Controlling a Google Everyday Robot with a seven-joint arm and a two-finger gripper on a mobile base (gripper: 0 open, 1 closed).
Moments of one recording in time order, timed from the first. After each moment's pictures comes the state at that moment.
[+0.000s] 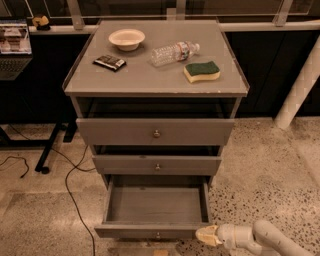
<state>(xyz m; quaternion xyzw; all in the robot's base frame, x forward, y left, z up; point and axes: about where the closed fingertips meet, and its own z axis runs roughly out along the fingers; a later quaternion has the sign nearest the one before) 0.448 -0.199 0.243 -0.31 0.79 0.43 0.31</state>
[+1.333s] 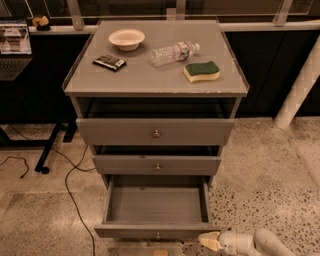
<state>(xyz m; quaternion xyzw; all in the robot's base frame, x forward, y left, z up) 0.446 -0.220 0.184 -0.26 0.80 0.45 0.31</state>
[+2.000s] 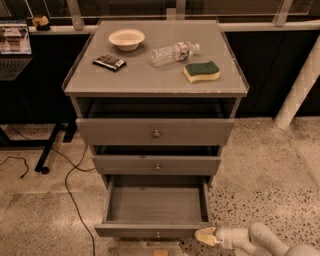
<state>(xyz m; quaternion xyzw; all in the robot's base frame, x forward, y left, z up) 0.466 -0.208 0.180 -0.27 0.79 0.46 0.31</state>
